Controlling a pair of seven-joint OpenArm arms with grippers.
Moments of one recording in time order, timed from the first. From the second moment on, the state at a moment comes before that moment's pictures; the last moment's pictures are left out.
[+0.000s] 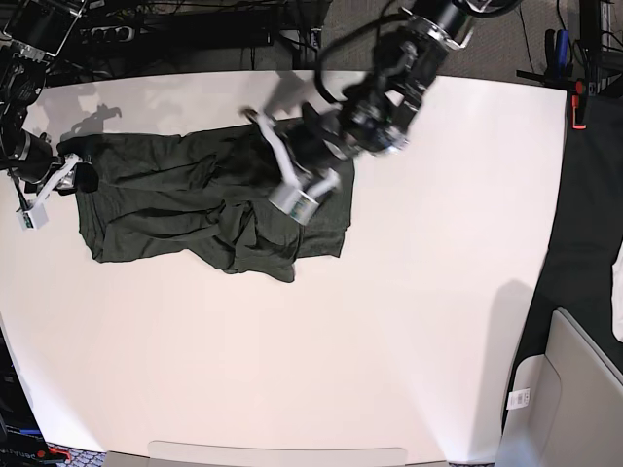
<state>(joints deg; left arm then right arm) 1.3 -7.3 25.7 97.7 -33.8 -11.4 41.1 -2.8 25.4 32.3 87.2 42.0 35.7 -71.2</state>
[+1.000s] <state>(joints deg) -1.1 -5.2 23.1 87.0 -33.6 -11.4 41.0 -2.6 25.4 32.3 87.2 42.0 35.7 -71.2</state>
